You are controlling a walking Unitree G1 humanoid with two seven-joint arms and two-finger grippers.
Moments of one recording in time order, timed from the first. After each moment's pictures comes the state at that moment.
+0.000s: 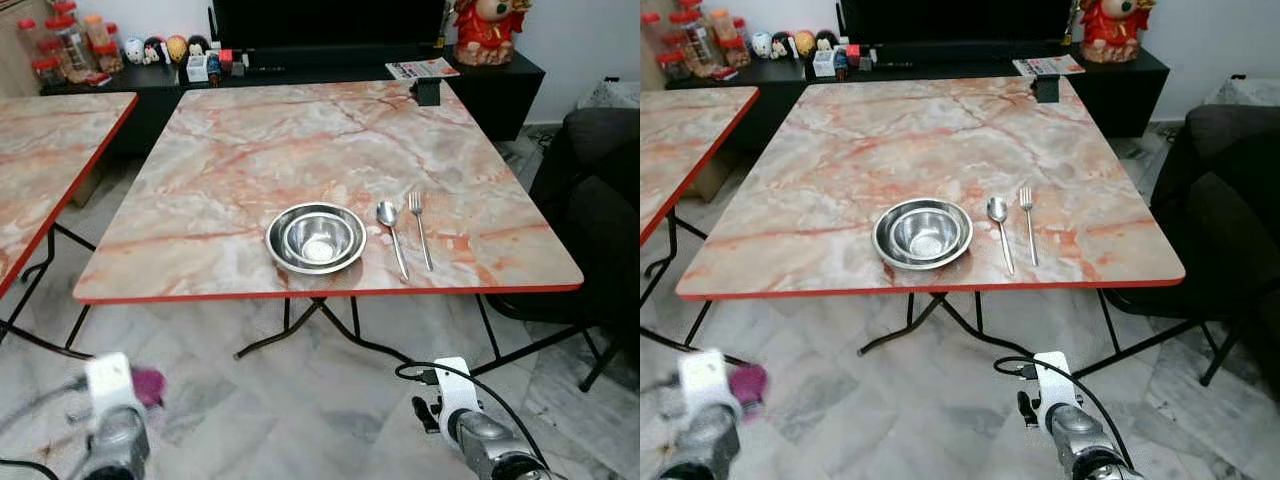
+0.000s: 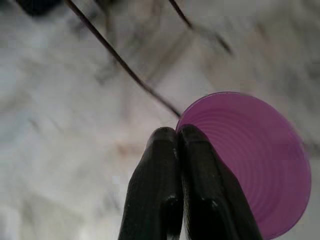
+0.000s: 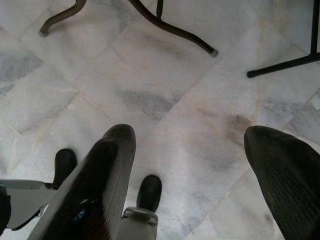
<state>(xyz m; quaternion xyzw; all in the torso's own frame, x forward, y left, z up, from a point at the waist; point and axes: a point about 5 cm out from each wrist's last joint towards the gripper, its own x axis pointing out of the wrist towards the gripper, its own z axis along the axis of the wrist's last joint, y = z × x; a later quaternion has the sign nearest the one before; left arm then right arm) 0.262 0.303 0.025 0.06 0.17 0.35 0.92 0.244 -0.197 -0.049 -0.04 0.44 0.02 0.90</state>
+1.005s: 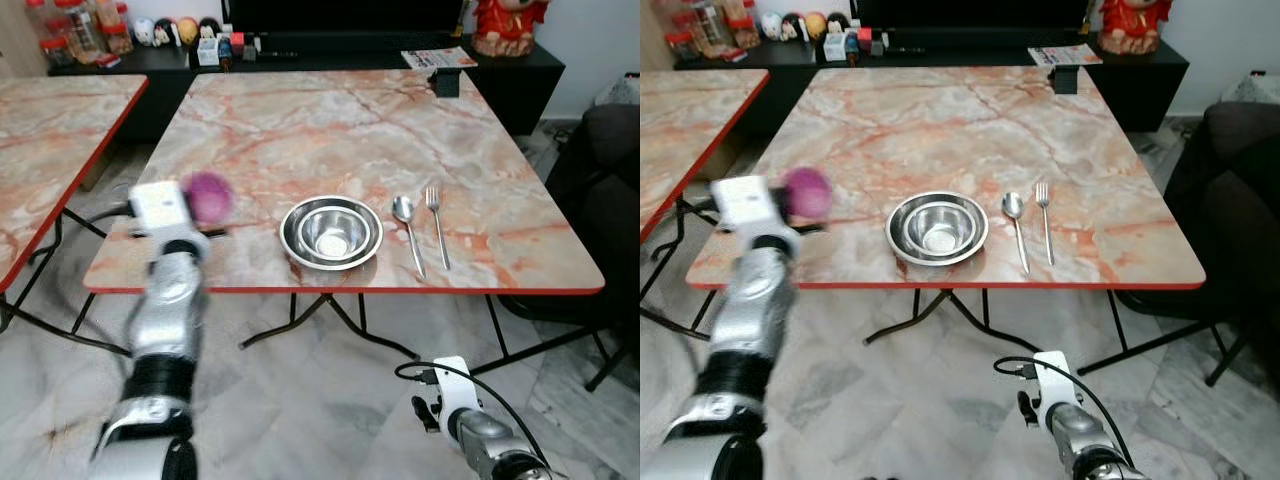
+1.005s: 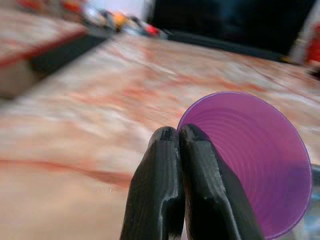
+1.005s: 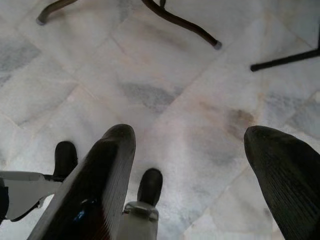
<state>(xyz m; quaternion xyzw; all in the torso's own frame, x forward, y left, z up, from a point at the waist) 0.376 0.163 0.174 -0.10 -0.04 0.05 0.99 0.244 -0.197 -0.049 -0.05 0.44 0.02 0.89</state>
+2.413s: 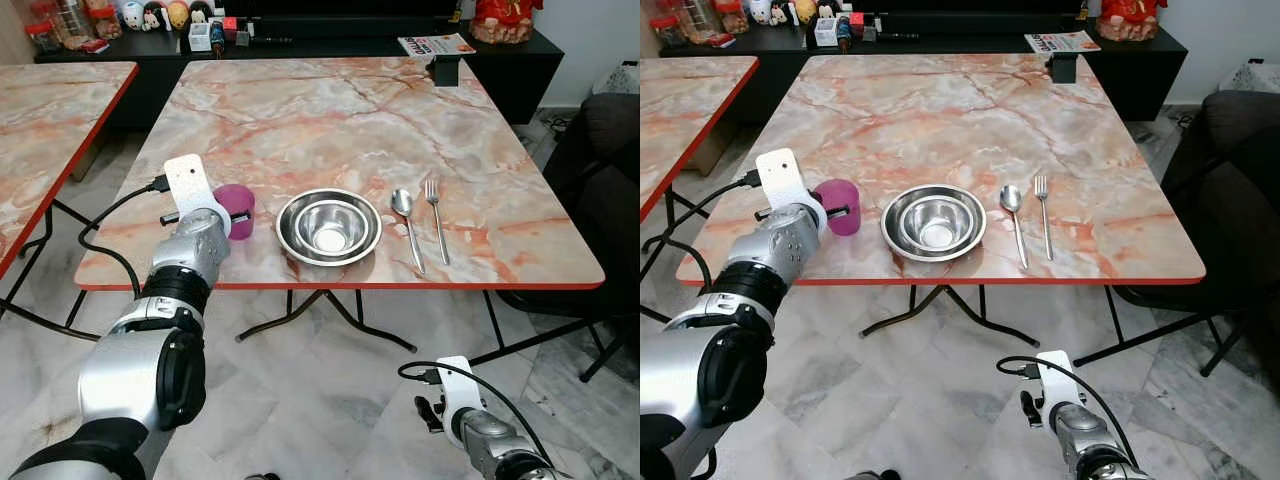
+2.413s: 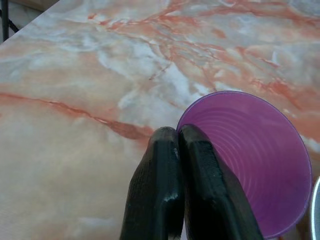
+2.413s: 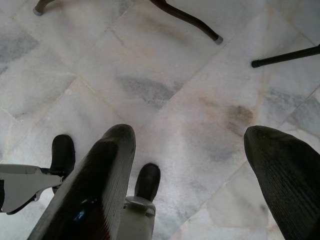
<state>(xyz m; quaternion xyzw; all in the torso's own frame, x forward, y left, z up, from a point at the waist) 0.412 0.165 0.193 -0.12 0.12 0.13 0.98 0.244 -0.201 -0.048 -0.05 0.44 0.03 0.89</state>
